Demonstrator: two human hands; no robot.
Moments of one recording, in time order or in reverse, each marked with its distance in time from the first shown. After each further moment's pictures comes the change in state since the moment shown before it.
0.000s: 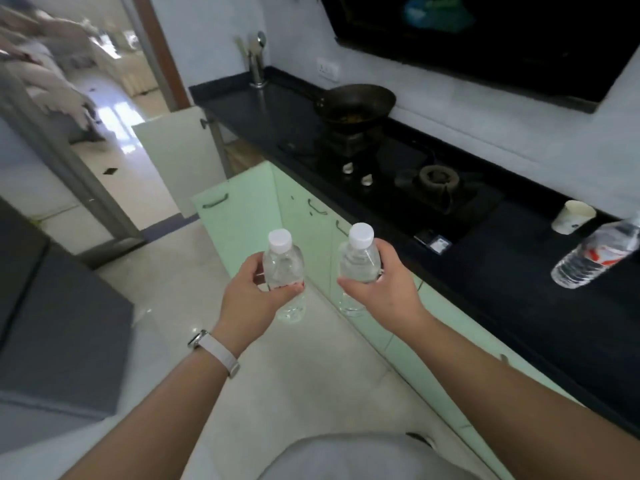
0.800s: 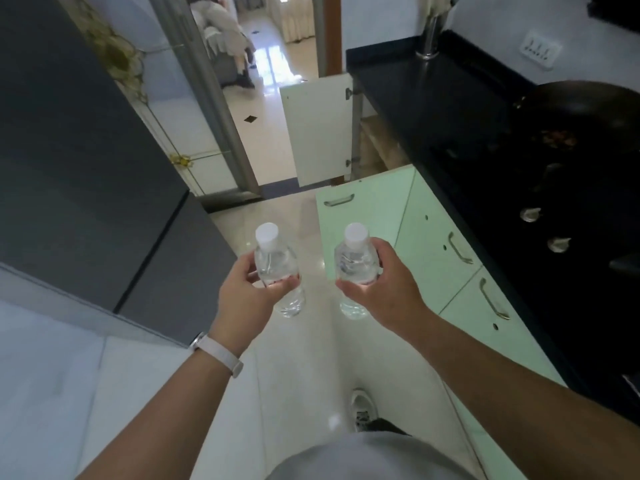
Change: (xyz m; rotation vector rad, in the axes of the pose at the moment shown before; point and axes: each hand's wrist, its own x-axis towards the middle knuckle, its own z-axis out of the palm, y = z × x) left_hand 0.151 -0.067 -0.154 -0.002 0.493 -0.264; right_hand 0.208 -0.066 0.224 -0.009 -0.509 -0.096
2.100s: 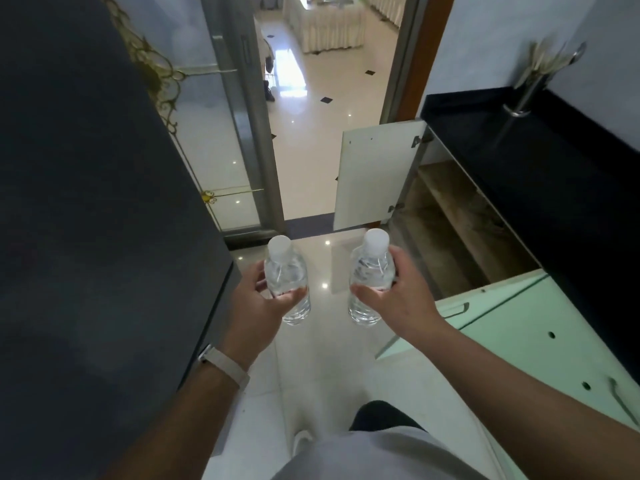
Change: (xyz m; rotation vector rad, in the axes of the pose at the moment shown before) left_hand 0.436 -0.058 -0.162 -0.191 -0.060 -0.030; right_hand 0.375 -0.130 0.256 -0.099 0.041 0.035
